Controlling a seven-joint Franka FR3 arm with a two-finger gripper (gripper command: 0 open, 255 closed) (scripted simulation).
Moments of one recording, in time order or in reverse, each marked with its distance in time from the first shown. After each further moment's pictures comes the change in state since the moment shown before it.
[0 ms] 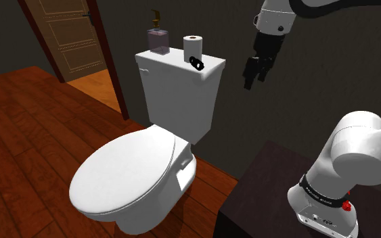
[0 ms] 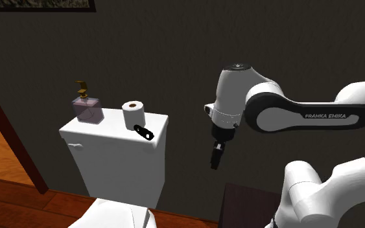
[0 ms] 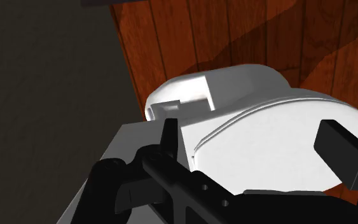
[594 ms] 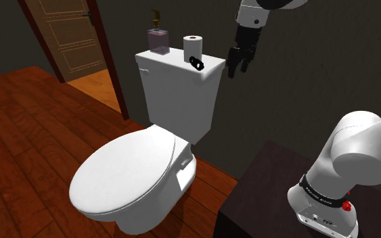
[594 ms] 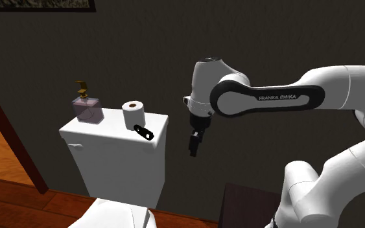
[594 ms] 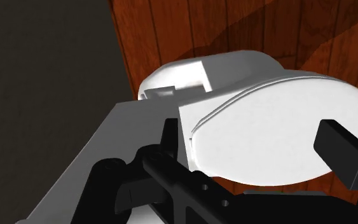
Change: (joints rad) arm 0.004 0.277 -0.091 0.191 0.001 0.083 -0.116
